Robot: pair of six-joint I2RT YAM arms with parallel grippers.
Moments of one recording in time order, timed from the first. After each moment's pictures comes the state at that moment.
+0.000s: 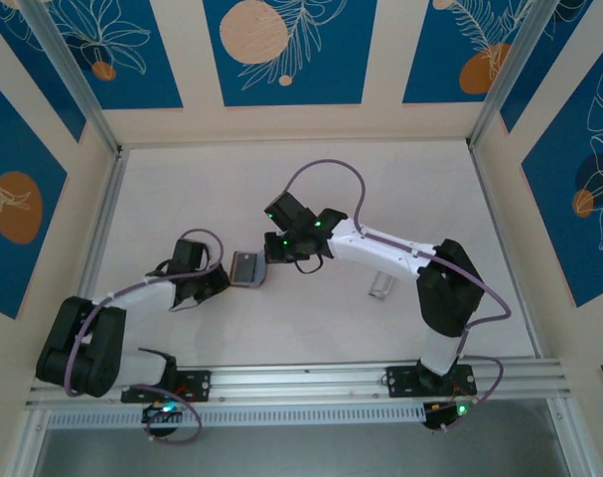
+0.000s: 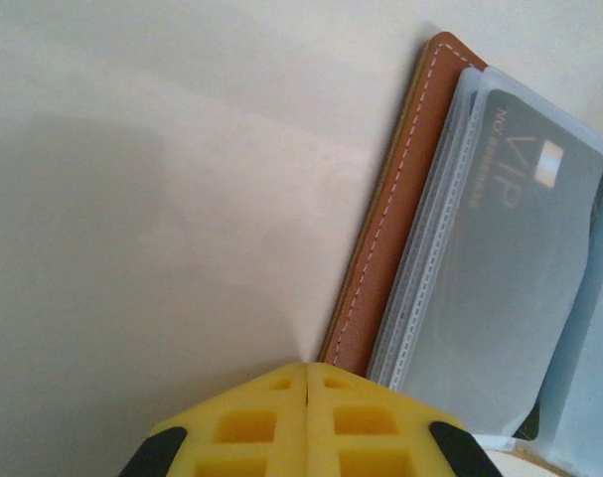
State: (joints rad) left arm -0.28 1.33 0.46 -0.13 0.27 -0.68; right arm 0.89 1.77 1.41 -0.62 -0.11 0.72
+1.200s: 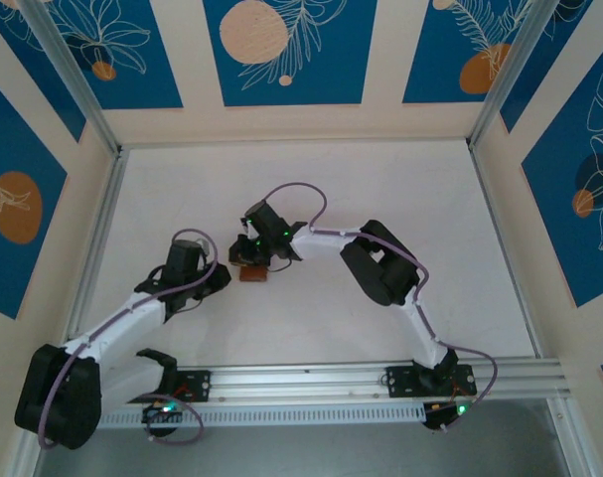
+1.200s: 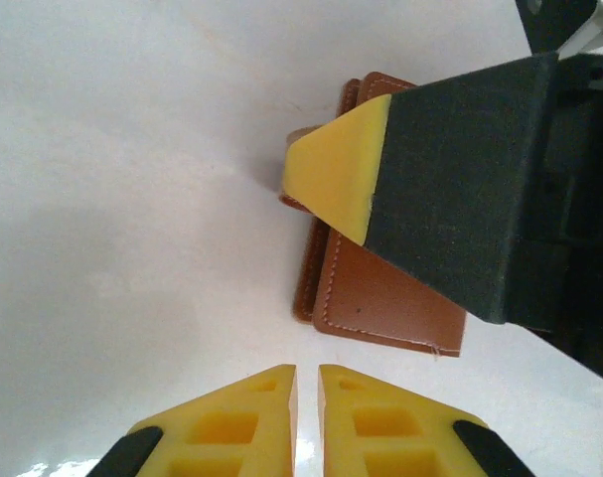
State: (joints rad) left arm -0.35 1.06 0.45 -0.24 0.20 -0.73; right arm 0.85 2.23 1.52 -0.10 -0.46 0.92
